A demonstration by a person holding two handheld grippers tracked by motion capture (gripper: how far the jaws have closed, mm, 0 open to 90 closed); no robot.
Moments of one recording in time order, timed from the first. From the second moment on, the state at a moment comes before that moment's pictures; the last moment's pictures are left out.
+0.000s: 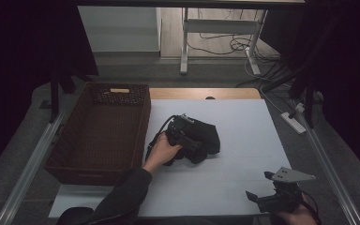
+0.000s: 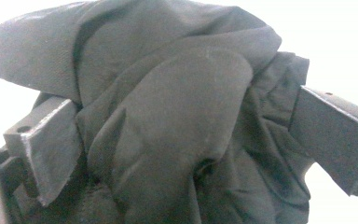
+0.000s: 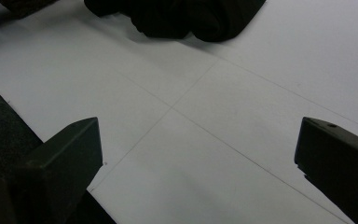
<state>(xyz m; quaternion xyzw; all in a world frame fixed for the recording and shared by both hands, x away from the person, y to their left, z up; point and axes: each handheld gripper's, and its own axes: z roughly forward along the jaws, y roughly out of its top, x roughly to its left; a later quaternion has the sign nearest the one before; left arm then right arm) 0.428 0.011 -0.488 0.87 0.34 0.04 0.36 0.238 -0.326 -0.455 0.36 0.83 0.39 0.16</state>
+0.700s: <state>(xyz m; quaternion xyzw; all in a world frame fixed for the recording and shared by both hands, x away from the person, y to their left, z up) 0.420 0.016 -0.471 0.87 0.31 0.02 0.40 0.238 -0.326 -0.455 0.36 0.83 0.39 0.16</state>
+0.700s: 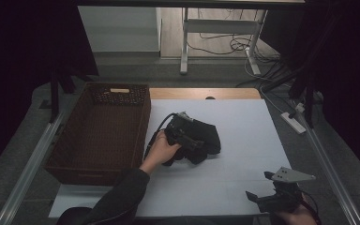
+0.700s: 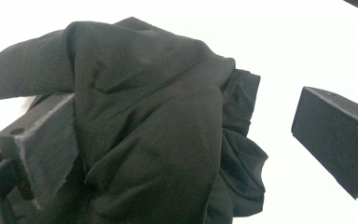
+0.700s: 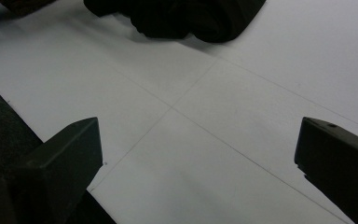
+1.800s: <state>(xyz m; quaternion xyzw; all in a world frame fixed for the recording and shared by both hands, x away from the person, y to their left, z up) 0.405 0.026 -0.443 0.87 0.28 0.02 0.42 0.238 -0.326 -0.454 0.36 0.83 0.39 0.16</state>
